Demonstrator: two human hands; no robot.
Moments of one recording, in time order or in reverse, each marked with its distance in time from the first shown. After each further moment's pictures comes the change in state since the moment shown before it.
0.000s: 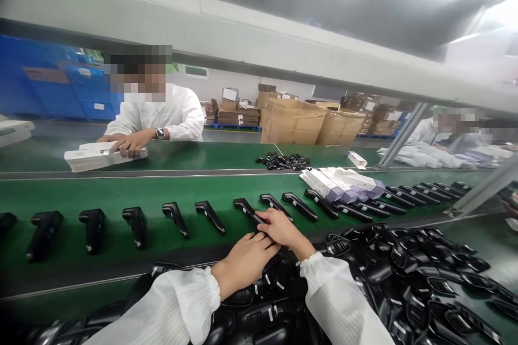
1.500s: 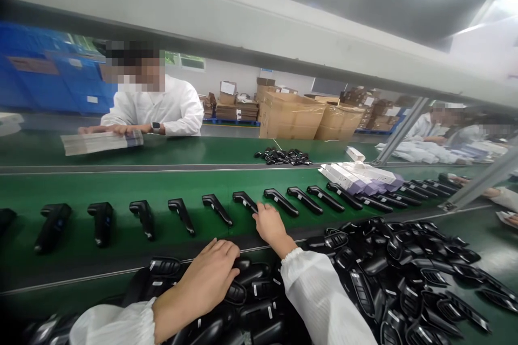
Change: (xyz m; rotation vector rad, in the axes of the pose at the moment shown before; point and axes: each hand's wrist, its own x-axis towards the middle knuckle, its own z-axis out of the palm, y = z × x) left_hand -0.074 0.005 -0.022 0.167 -0.005 -0.296; right_hand 0.016 -0.003 0.049 -0.469 0.114 0.195
